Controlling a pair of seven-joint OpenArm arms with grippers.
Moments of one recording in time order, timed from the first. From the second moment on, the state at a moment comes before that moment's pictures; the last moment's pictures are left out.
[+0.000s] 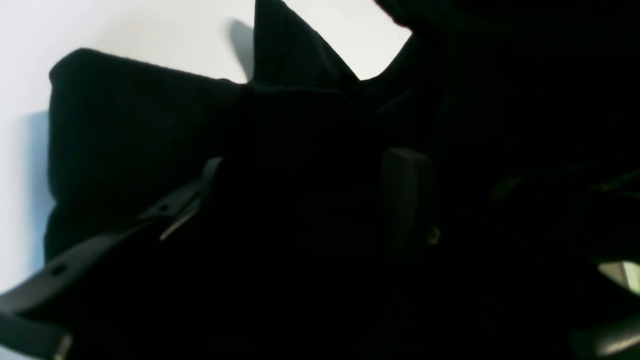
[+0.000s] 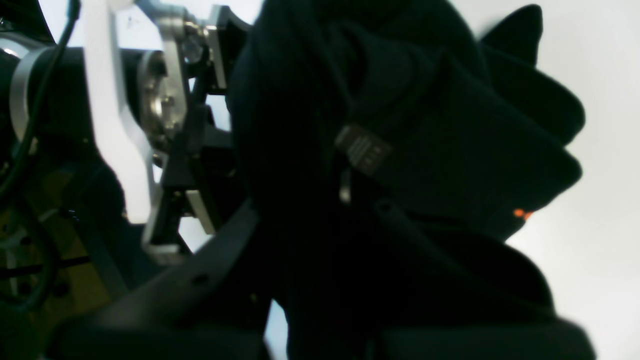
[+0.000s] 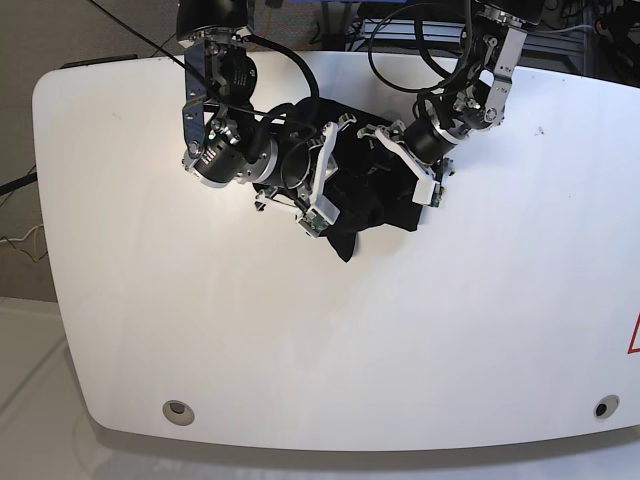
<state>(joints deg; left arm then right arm) 12.3 -12.9 14.3 91.1 -36.2 -17.4 21.4 -3.0 -3.4 -7.8 109.7 30.0 30.2 -77.8</state>
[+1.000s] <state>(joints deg) 14.1 -12.7 13.1 101.1 -35.9 -16.4 21.4 -3.1 -3.1 -7.5 109.8 28.6 30.1 -78.7</state>
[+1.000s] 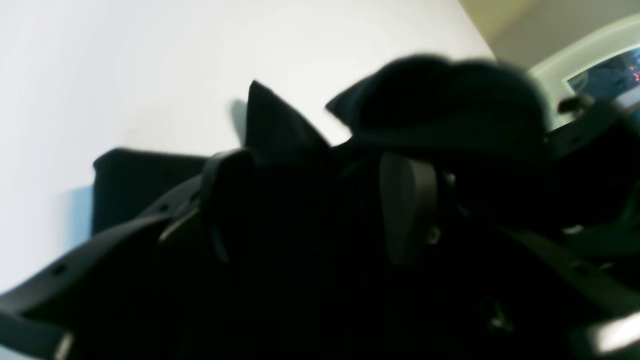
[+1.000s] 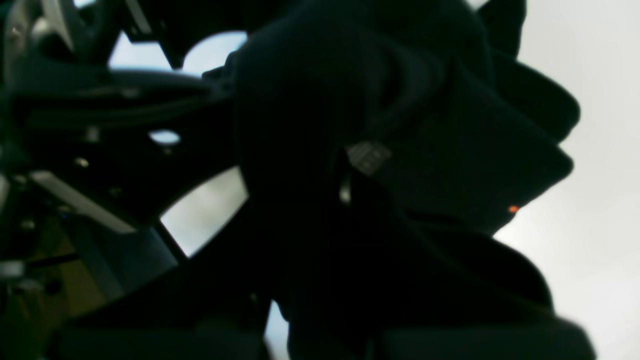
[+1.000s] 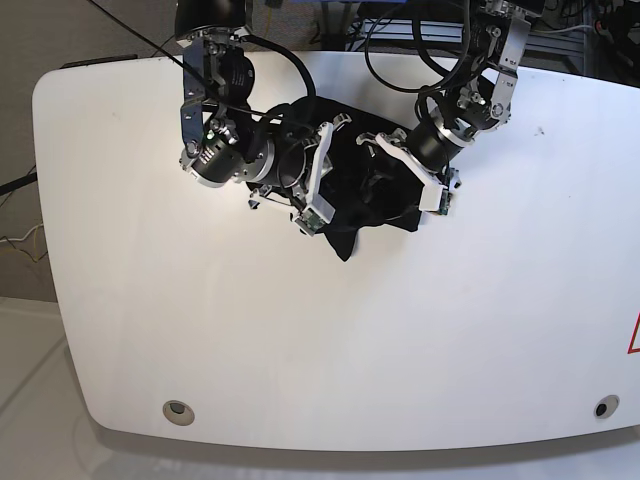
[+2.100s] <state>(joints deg) 21.0 -14.4 -12.1 101.5 -36.5 -18.5 21.6 -1.6 -3.9 -8.2 109.7 30.1 27.6 -78.0</state>
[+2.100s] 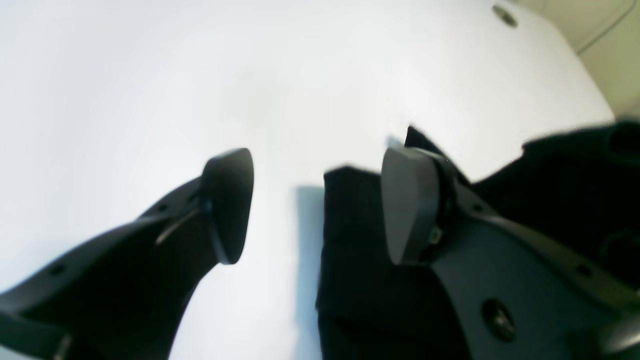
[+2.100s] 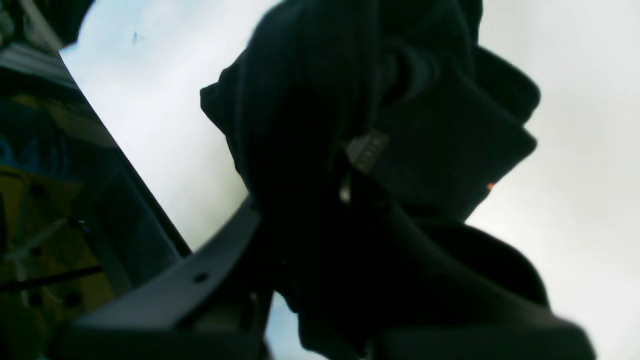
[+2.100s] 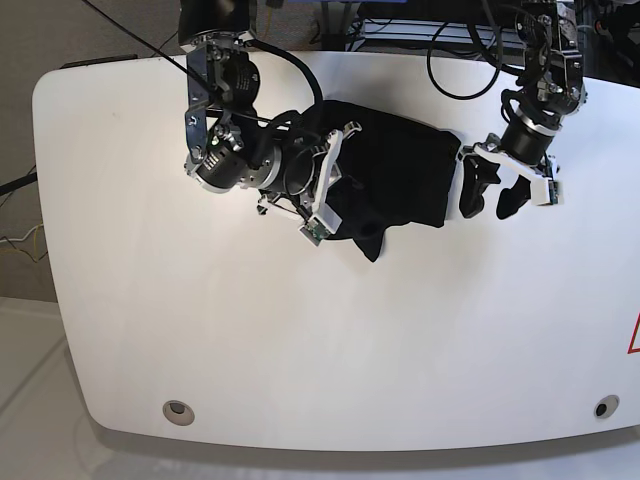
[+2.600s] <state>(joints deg) 22.0 -14.5 -12.1 93.3 -36.3 -18.5 21.4 -0.9 -4.7 -8.7 109.7 30.3 27.0 -78.2</state>
